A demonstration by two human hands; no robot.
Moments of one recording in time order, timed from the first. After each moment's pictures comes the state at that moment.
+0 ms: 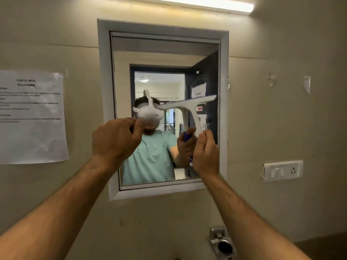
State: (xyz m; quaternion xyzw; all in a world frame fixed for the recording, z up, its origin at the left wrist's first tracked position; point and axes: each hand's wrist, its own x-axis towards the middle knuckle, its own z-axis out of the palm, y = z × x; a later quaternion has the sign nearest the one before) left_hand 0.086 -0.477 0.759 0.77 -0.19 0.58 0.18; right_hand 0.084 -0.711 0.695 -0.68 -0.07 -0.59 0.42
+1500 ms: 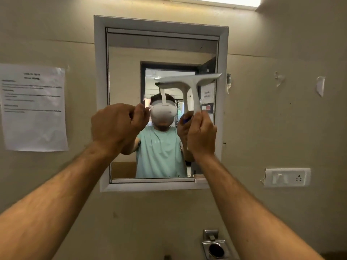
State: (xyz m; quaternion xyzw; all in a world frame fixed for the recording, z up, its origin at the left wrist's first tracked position) left_hand 0.074 -0.510 0.774 0.77 -0.16 0.59 0.18; right_hand 0.077 -0.725 0.748 -0.67 -0.09 -0.58 0.45
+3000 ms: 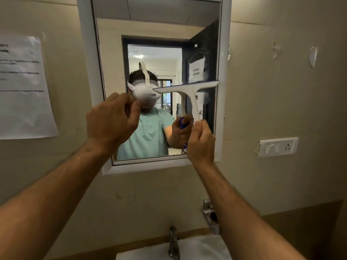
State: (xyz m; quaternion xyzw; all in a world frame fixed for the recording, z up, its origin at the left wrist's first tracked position) left_hand 0.090 -0.487 0.731 0.77 -0.21 0.57 0.20; right_hand 0.083 -0.708 0.655 -0.70 -0.01 -0.57 0.43
